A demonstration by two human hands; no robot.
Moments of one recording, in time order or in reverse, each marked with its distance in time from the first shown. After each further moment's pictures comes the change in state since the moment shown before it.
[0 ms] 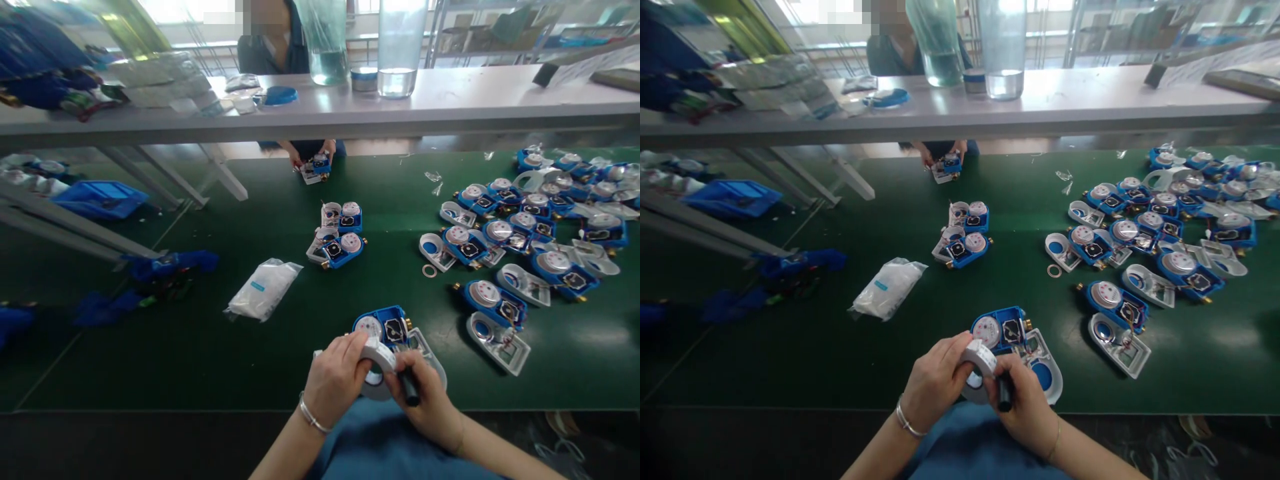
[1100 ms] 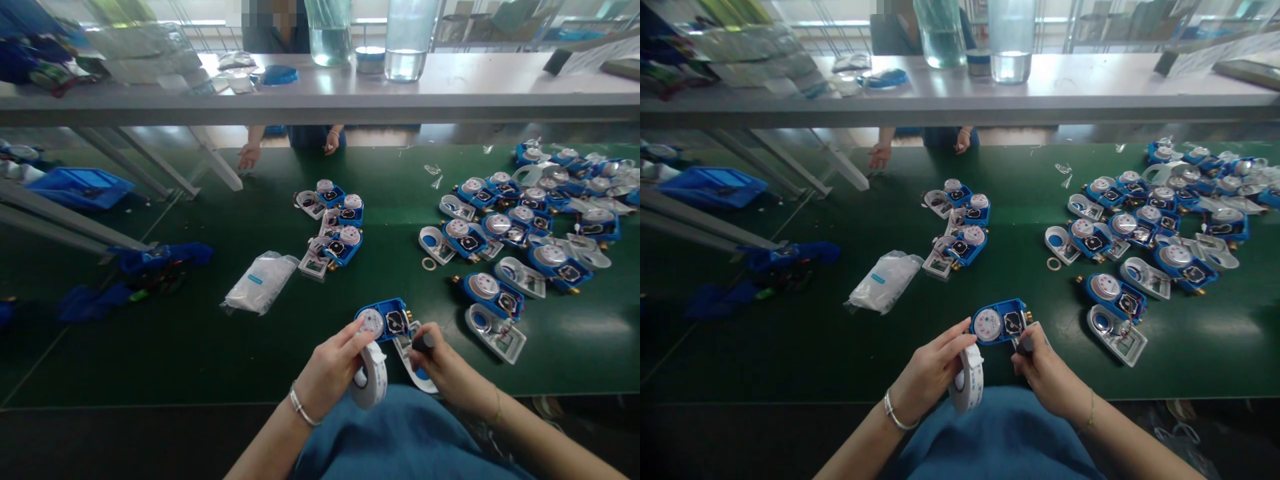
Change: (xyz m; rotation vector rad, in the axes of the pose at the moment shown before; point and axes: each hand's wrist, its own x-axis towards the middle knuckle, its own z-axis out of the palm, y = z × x) left_hand -0.006 -0.021 -0.008 -0.304 -0.120 0.044; right_hand 0.014 -0.003 -0.042 -0.077 -0.243 0.348
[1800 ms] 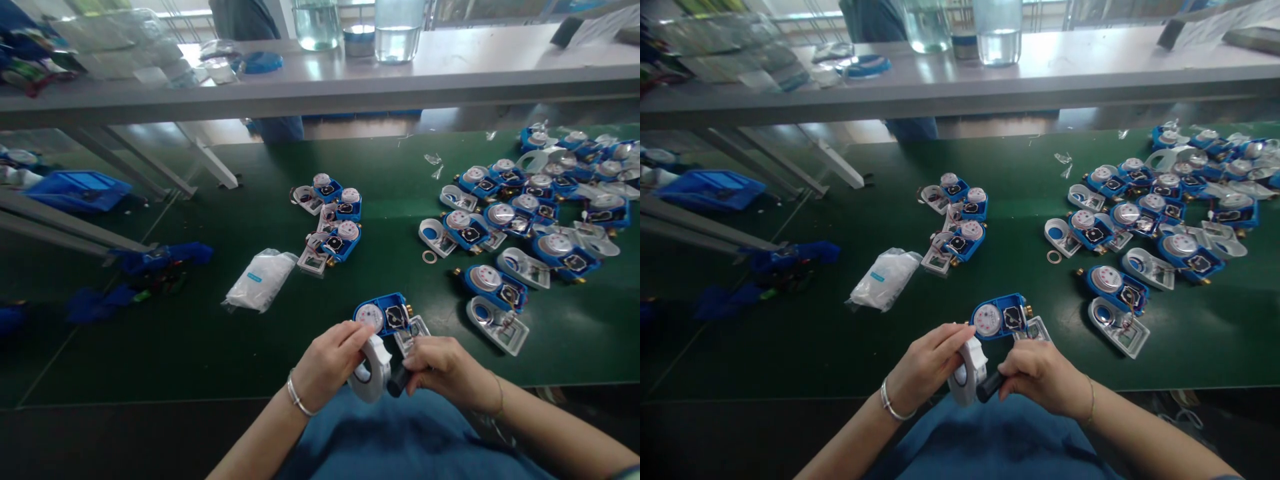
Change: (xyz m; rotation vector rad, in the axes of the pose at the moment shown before) left_hand 0.019 0.008 -0.015 0.096 -0.015 0.142; right_hand 0.006 -0.019 -0.017 -0.192 -0.125 -0.512
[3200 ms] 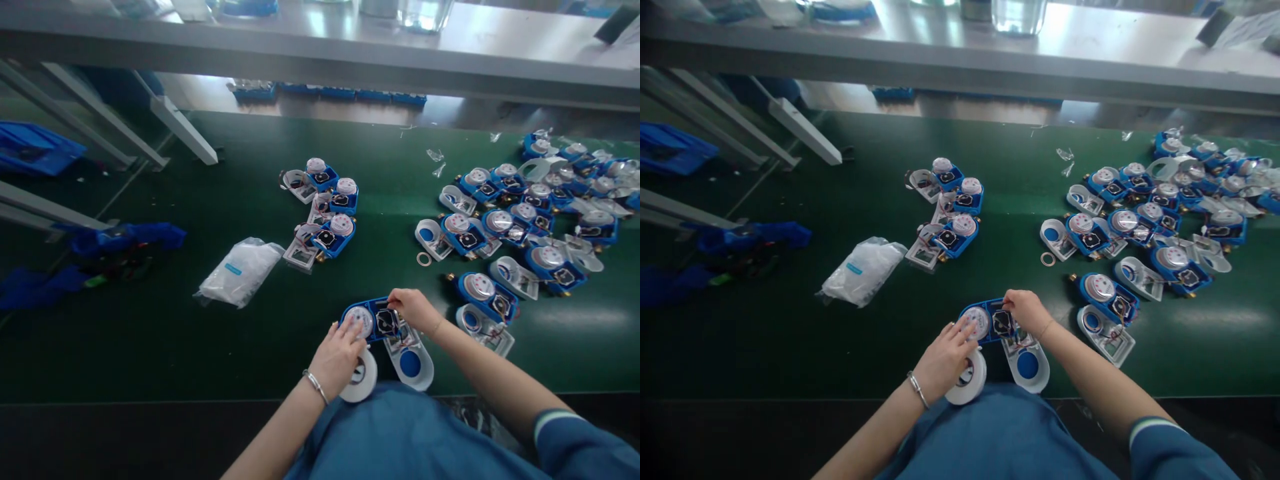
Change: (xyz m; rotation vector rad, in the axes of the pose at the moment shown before) left_hand 0.000 -0.041 0.090 0.101 -0.273 -0.193; right_hand 0.073 0.135 -0.002 -0.422 -0.029 0.465
